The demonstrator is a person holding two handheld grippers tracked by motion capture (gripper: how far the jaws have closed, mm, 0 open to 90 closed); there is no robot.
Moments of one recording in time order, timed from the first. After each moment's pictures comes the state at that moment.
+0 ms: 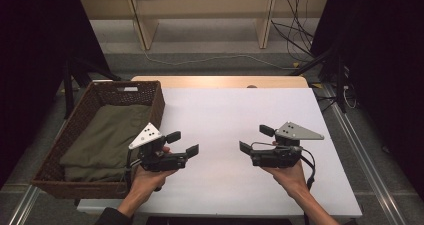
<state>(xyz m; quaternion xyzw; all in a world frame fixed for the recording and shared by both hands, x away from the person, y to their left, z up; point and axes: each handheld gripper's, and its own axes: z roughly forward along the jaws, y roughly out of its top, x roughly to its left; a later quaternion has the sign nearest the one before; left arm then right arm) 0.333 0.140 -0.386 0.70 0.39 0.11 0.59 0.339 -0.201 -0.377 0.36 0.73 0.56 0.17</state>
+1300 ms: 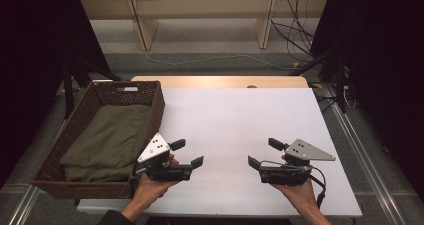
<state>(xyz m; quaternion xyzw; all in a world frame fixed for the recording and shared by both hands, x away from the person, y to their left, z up) 0.320 0.130 -0.407 0.73 0.34 0.14 0.58 0.306 -0.219 -0.395 0.36 0.73 0.55 0.19</state>
